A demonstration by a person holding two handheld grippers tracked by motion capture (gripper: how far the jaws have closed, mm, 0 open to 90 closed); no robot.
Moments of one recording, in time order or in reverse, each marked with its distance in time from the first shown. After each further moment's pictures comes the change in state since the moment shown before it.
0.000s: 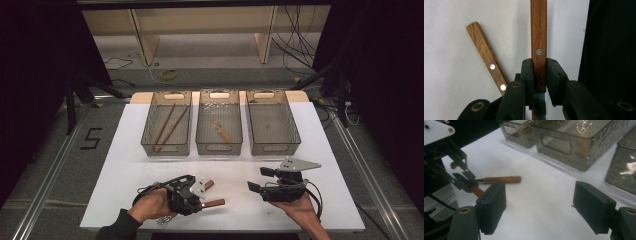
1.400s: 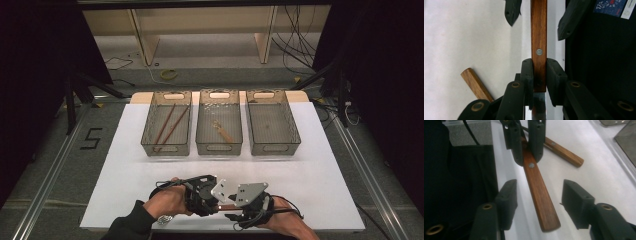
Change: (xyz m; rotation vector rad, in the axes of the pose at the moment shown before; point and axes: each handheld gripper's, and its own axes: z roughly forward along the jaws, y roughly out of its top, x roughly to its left) left arm -0.014 0.050 -0.002 0.023 -0.040 0.150; right arm 0.074 0.000 0.045 0.340 0.157 -0.526
